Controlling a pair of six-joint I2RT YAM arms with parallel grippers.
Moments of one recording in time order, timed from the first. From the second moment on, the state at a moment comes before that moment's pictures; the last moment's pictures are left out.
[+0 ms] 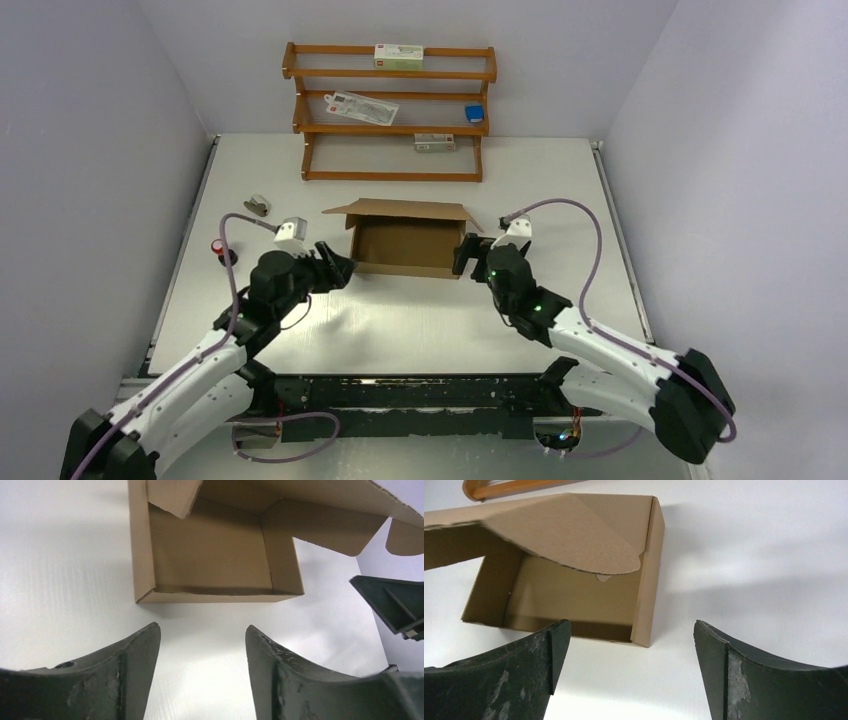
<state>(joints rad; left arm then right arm) -0.53 0.77 0.36 0.08 -0.03 -0.65 0.75 1.02 0.47 0.15 0.53 0.51</state>
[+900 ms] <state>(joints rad) -0.37 1.22 1.10 -0.24 -0.16 -0.41 0.44 1.34 1.16 -0.26 0.21 0.31</state>
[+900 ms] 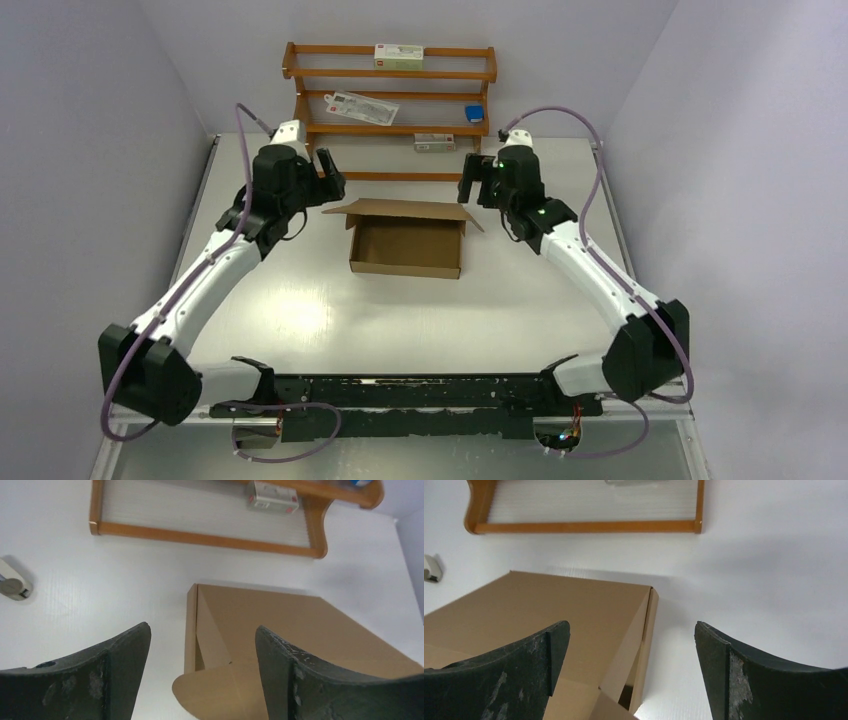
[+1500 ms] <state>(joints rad) -0.35 1.36 0.96 -0.19 0.11 -0.42 0.43 1.41 0.97 -0.21 0.03 0.33</state>
